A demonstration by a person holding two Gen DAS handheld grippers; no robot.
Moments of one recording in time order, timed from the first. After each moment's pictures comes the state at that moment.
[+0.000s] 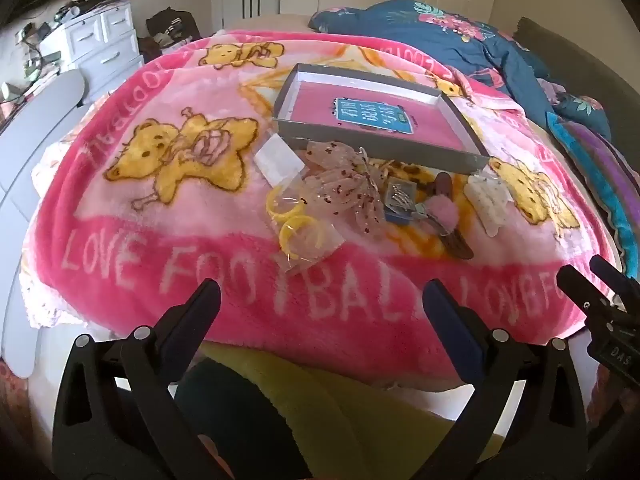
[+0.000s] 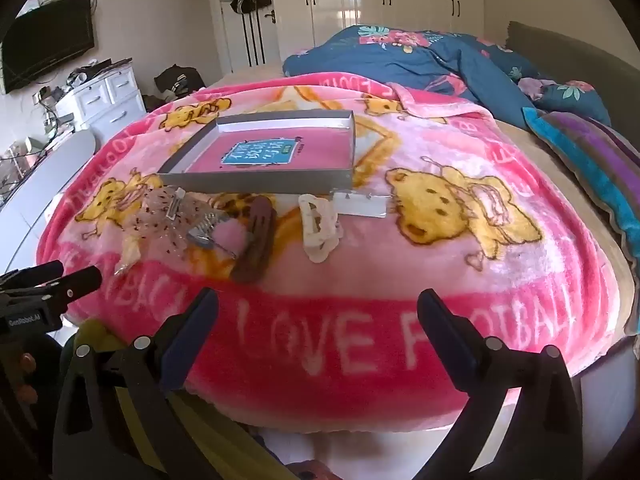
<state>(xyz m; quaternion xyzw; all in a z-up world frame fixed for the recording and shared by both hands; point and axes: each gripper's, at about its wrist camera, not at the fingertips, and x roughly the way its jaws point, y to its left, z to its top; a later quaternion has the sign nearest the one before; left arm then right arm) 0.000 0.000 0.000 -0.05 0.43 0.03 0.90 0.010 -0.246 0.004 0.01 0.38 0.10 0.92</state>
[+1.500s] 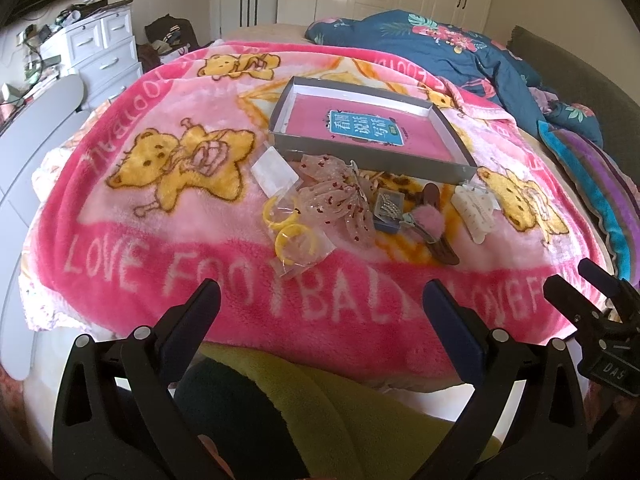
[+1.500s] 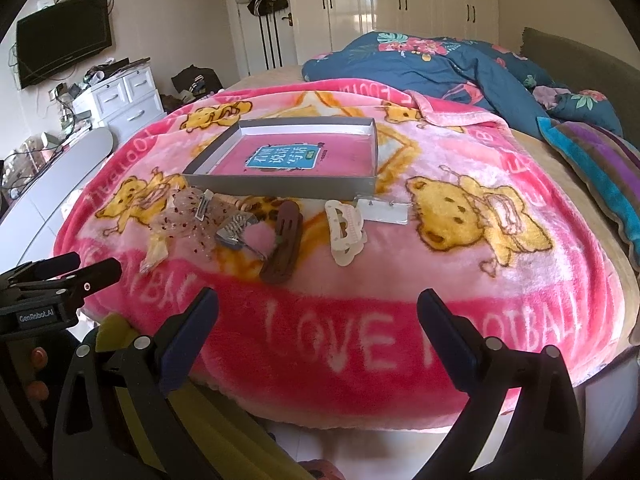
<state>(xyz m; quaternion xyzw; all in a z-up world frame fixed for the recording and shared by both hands) -0.006 -0.003 0.017 -0.06 0.42 0.02 0.90 0.000 -0.233 0.018 0.01 0.38 0.14 0.92</state>
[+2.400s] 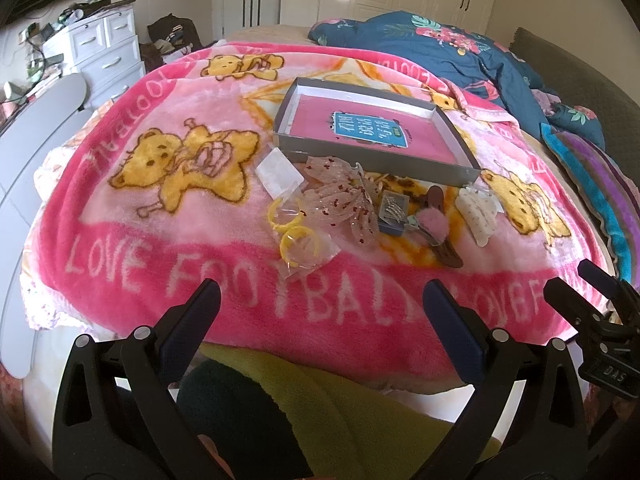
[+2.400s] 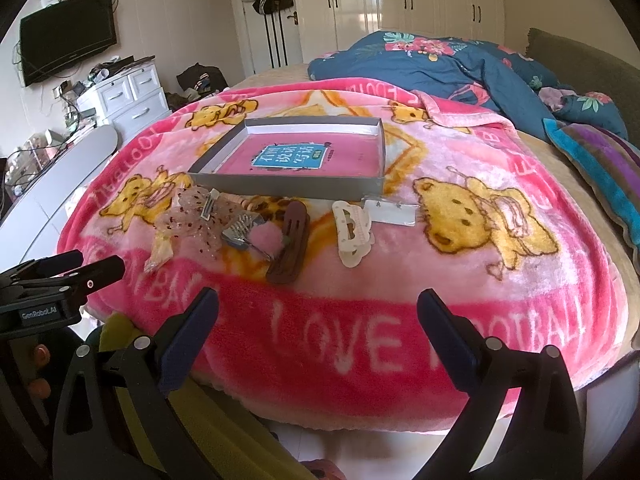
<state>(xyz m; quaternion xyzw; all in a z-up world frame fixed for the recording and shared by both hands) -0.008 -0.001 0.025 -0.06 0.42 0.02 0.90 0.003 -0.230 0.017 0.01 0.38 0.15 0.91</state>
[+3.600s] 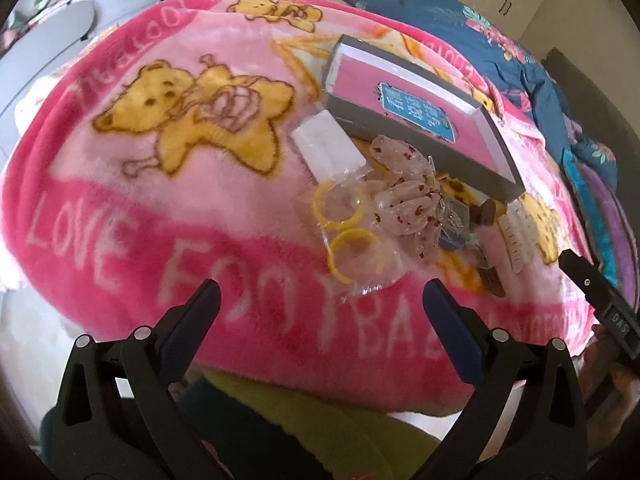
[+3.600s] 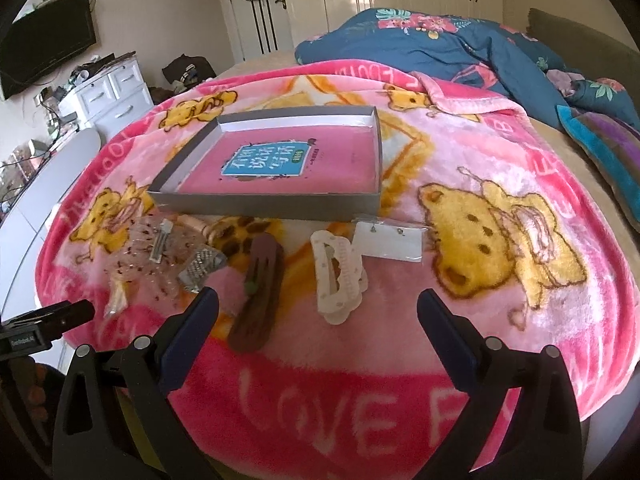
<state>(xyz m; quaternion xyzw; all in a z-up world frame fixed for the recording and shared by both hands) 0.042 0.054 -0.030 -0.15 0.48 0.02 0.86 0.093 -0.232 -0.005 0.02 0.41 0.14 0.90</state>
